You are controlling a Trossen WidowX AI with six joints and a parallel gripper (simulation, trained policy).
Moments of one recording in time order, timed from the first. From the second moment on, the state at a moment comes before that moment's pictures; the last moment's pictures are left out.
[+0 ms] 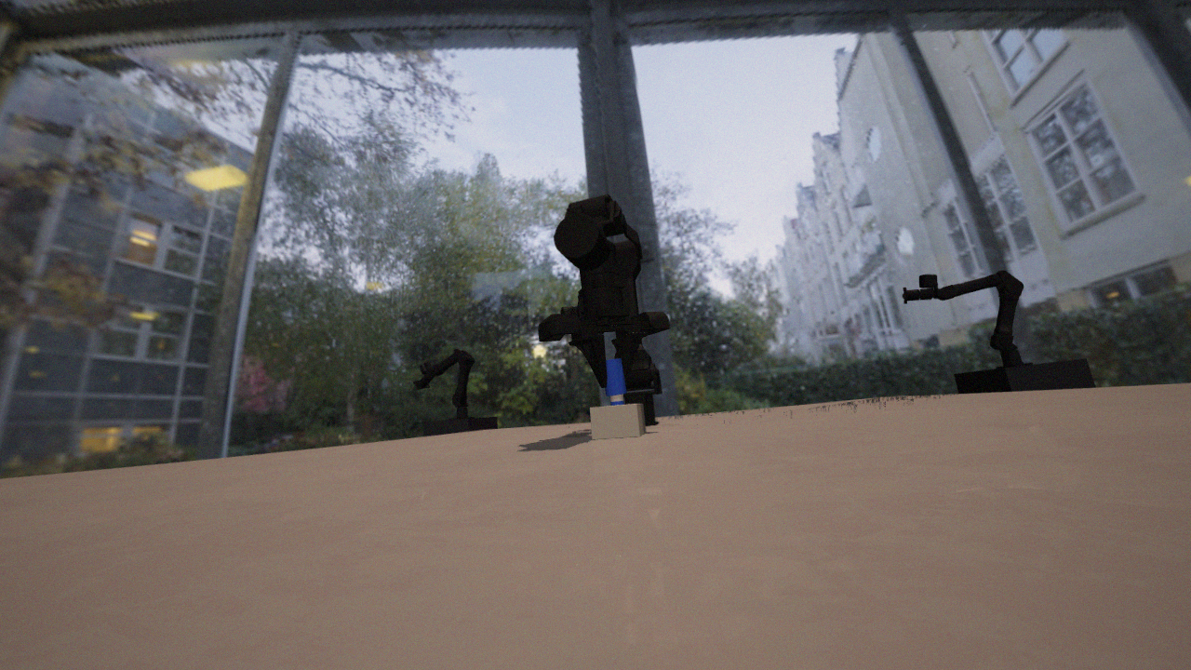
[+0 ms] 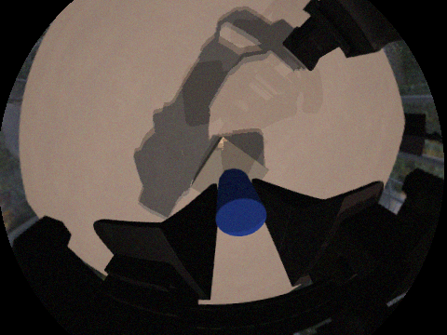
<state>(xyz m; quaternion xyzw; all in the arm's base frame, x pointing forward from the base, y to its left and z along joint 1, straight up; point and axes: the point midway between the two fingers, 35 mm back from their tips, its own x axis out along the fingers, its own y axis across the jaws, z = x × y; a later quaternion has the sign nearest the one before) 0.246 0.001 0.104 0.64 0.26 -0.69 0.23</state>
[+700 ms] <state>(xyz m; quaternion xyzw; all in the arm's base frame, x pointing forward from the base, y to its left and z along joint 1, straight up) 0.246 0.001 0.103 0.64 0.27 -0.68 0.24</state>
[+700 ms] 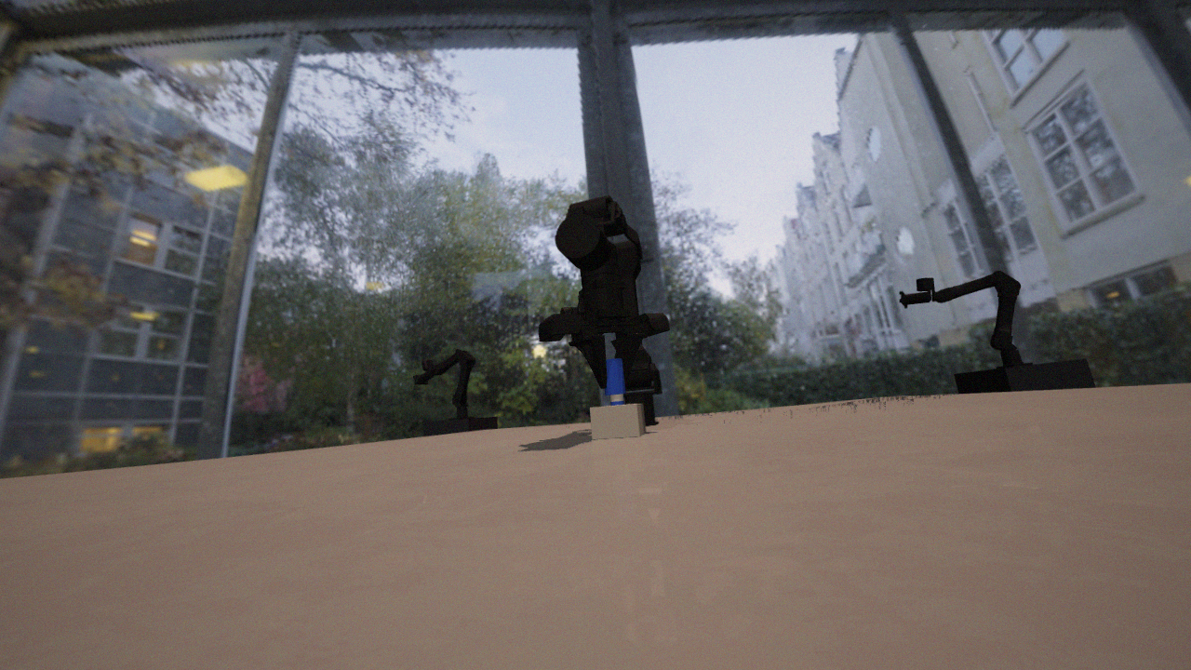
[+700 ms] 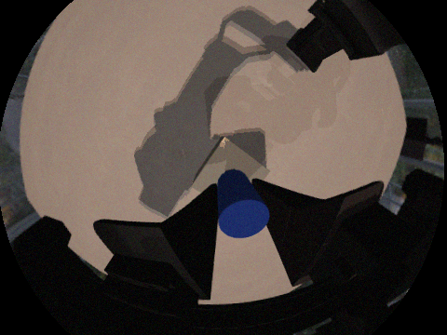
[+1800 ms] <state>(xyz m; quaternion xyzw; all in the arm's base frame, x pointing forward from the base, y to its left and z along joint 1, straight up) 0.239 -0.014 0.108 0.66 0.23 -0.66 0.27</state>
